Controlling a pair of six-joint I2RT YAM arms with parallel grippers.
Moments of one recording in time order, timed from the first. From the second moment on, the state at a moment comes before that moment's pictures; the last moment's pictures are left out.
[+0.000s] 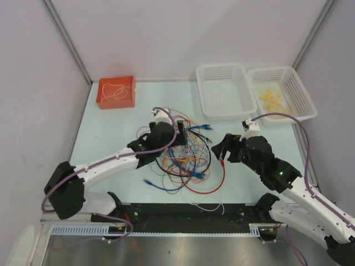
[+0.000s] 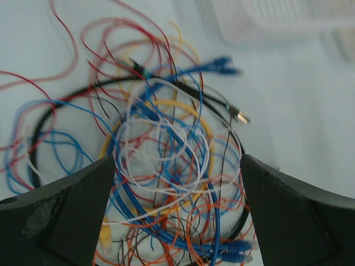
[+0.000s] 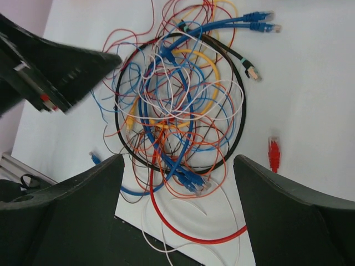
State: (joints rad) left arm -0.80 1.29 0.85 -0.05 -0.43 -0.62; right arm 0.73 0.69 0.71 -0.43 0.15 0.65
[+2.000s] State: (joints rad) left arm -0.80 1.15 1.30 -0.20 0.27 -0.42; right arm 0.99 0.71 0.87 -0.19 0.17 0.48
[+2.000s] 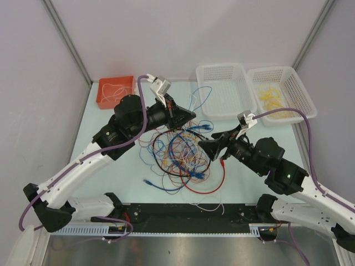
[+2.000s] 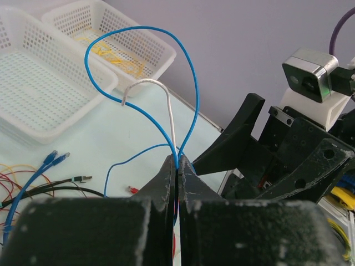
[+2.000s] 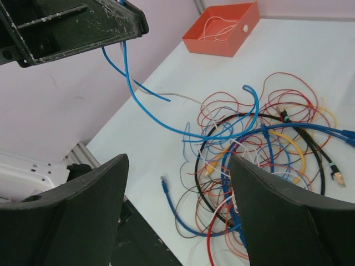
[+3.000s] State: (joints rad) left arm -0.80 1.21 1.28 -0.22 0.40 -0.50; right arm 1.08 0.86 0.91 -0.12 0.42 0.19
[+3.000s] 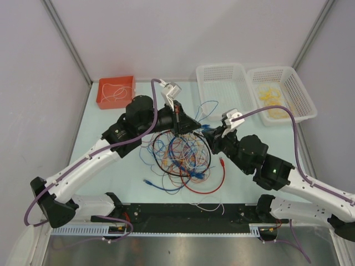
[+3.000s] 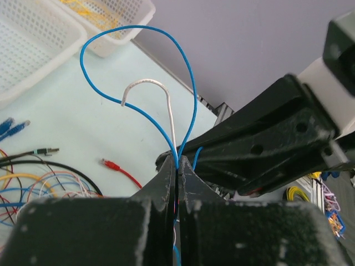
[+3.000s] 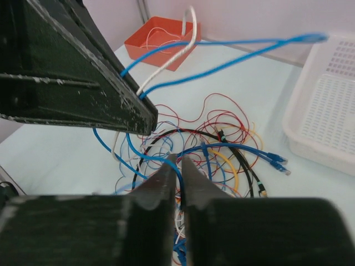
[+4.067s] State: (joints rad) left arm -0.75 0.84 0.86 -0.30 -0.14 -0.56; right arm 0.32 1.13 1.22 -0.09 0.19 0.52
